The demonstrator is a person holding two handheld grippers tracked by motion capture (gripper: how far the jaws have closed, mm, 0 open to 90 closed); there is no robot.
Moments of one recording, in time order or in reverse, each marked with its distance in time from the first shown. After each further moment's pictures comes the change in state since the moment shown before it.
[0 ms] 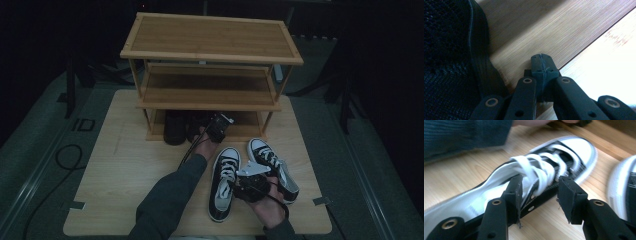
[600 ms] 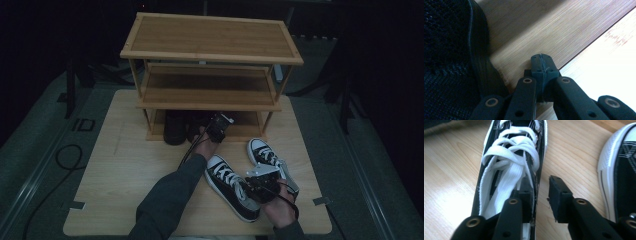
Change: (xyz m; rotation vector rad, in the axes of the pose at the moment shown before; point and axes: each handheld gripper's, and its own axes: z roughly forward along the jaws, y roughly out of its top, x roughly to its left) left arm 0.000 0.000 0.000 0.004 0.000 0.001; right arm -0.022 -0.019 0.001 0.100 0.005 0.025
